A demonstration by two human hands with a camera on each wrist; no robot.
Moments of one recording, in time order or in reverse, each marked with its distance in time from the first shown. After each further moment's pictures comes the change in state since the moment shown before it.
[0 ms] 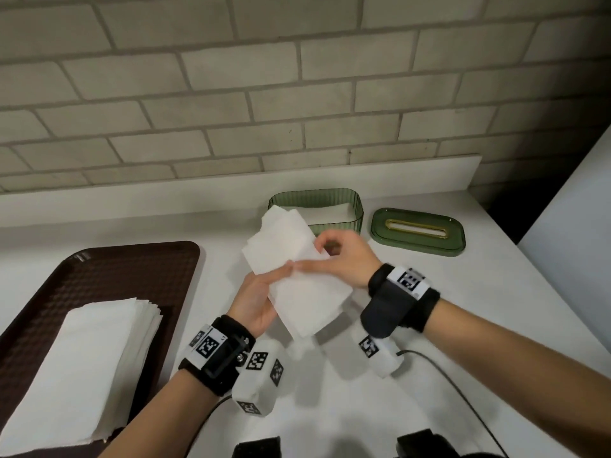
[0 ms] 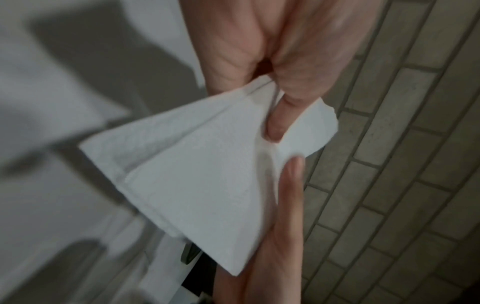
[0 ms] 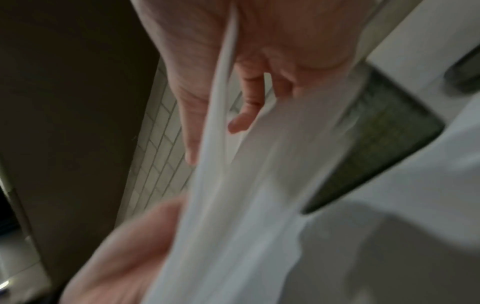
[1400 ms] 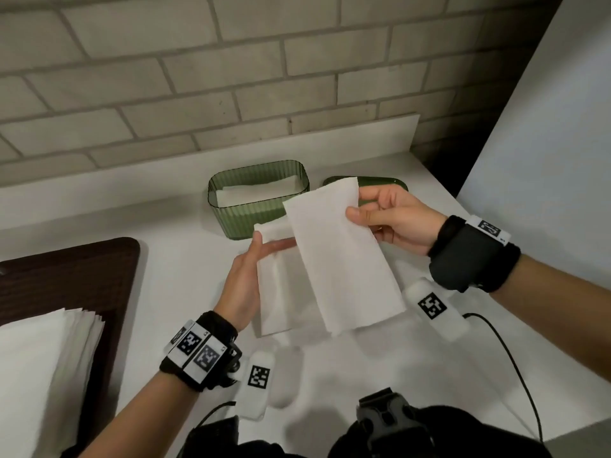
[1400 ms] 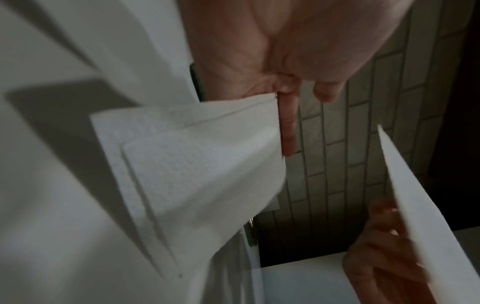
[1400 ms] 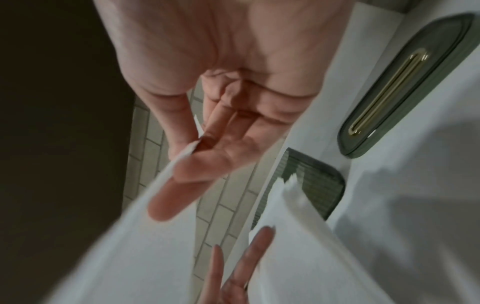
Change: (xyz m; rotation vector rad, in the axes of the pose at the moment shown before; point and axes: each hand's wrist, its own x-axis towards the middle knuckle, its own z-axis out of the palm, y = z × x) left_hand -0.009 -0.027 0.050 0.458 -0.051 0.145; right_hand -0.072 0.015 -0.119 0.470 -0.127 0.087
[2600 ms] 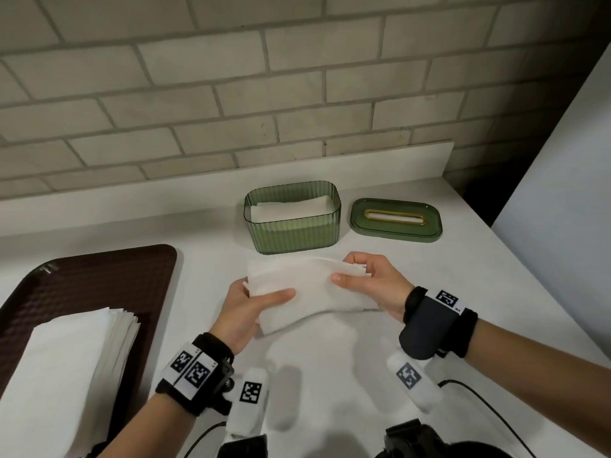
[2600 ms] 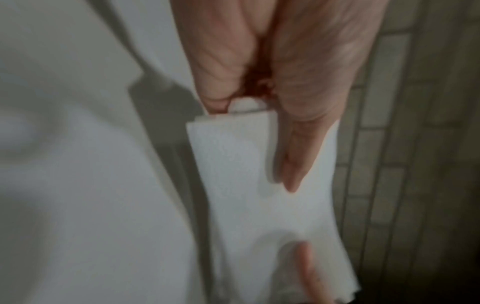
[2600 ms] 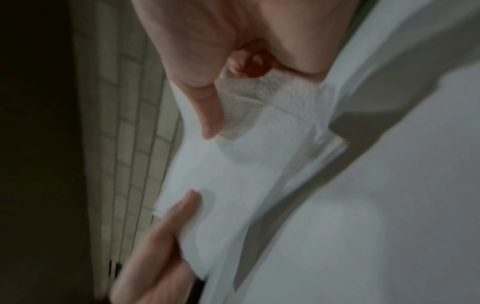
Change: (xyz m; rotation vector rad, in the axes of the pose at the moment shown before) left_hand -0.011 -0.010 -0.045 -0.101 0.160 -0.112; right_hand 0.030 0.075 0.053 -0.076 0.170 0.084
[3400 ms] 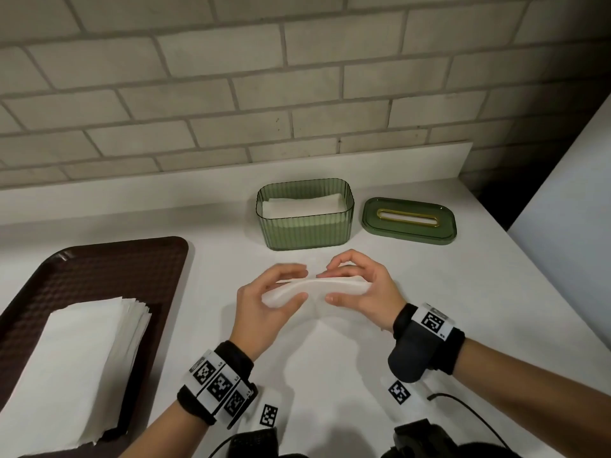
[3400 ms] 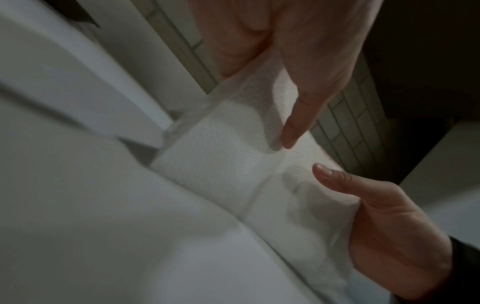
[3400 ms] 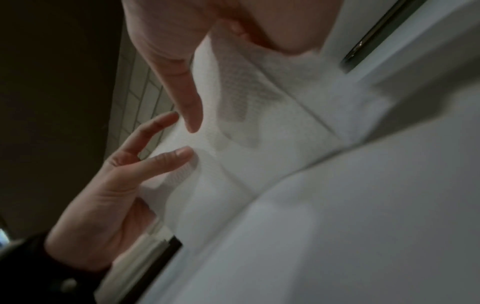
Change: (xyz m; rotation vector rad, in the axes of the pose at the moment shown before) left_hand -0.014 -0.012 0.006 0.428 0.036 0.575; right_hand -0.006 0.008 0.028 -0.011 -0.032 -0.258
